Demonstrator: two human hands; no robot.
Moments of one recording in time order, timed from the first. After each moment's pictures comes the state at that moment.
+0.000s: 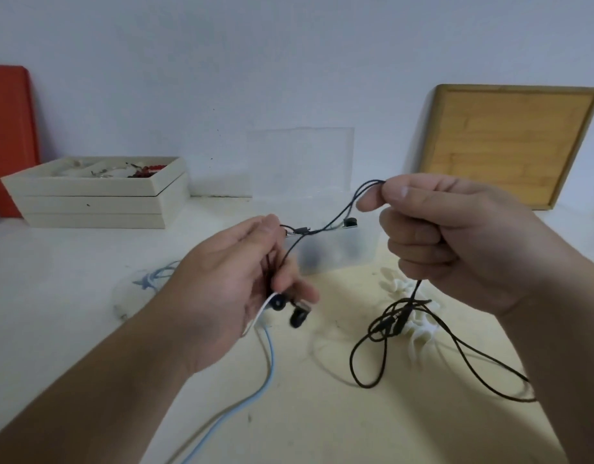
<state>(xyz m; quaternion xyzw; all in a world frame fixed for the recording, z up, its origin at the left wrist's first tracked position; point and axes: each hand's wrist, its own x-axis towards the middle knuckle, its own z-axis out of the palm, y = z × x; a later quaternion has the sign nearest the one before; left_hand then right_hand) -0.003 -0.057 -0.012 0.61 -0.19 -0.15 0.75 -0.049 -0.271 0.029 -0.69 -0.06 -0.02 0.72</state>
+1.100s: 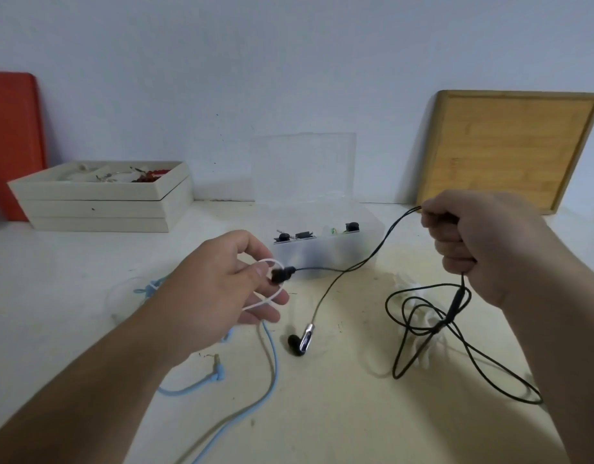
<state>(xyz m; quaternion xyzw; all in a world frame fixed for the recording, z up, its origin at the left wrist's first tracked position) 0.009 -0.043 -0.013 0.83 -0.14 -0.08 0.54 -0.030 -0.298 0.019 -0.71 0.20 -0.19 0.65</state>
